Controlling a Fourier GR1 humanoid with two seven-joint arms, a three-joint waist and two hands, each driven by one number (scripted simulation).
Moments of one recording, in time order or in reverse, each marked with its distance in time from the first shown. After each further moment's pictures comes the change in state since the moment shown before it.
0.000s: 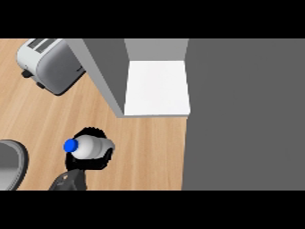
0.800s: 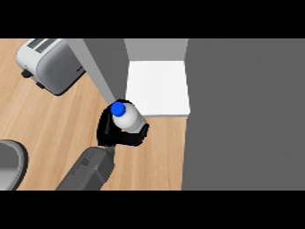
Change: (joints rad) left arm -0.081 -0.022 -0.507 -0.363 0.299 0.424 0.244; right arm -0.009 0.007 -0.010 0.005 -0.007 0.002 0.005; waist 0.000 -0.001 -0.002
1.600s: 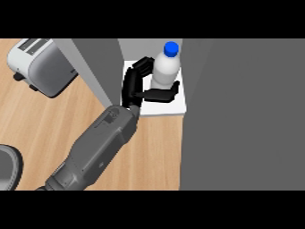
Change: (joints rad) left arm -0.428 0.000 -0.146 0.126 0.104 0.405 0.238; right arm -0.029 -0.016 -0.098 0.007 -0.034 0.027 -0.009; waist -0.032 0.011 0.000
